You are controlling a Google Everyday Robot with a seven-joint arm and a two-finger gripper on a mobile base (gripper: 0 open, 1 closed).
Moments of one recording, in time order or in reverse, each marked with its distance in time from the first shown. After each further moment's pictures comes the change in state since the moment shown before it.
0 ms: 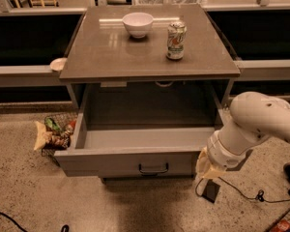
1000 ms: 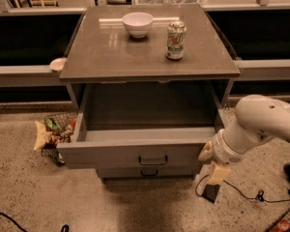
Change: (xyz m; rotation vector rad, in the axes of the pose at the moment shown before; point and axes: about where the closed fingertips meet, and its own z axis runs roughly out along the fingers) arm 0.028 -0.026 0.008 0.067 0.006 0.065
